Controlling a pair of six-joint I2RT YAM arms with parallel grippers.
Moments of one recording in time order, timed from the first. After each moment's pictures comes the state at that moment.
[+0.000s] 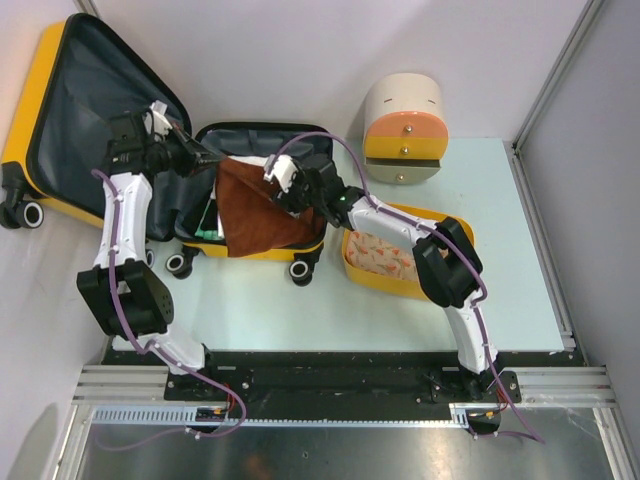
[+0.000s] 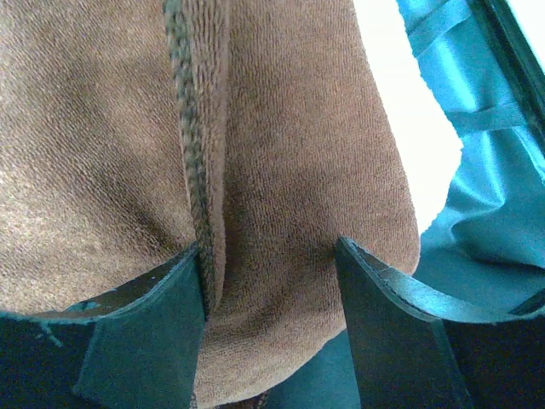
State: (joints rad) left arm 0.21 1.64 1.65 -0.63 0.72 -0.60; right arm 0.76 2.15 1.78 -0.02 -0.18 -0.44
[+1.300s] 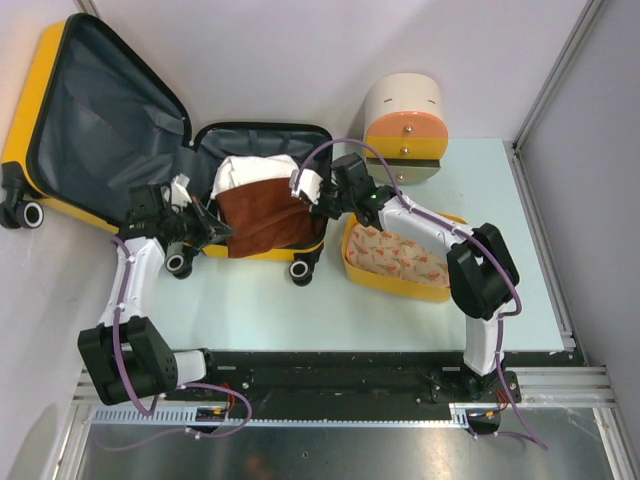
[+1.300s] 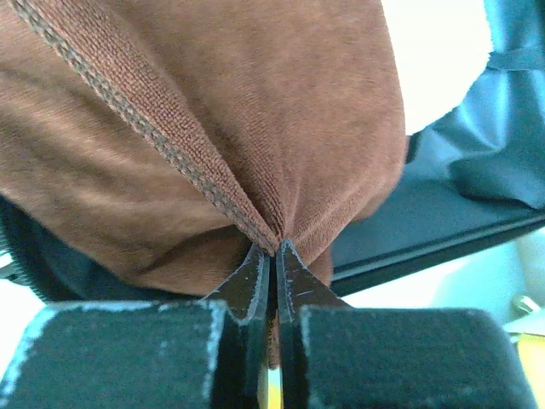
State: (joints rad) left arm 0.23 1.27 1.04 -0.61 0.72 -0.42; right arm 0.67 1.93 1.56 -0.17 -0.30 -0.68
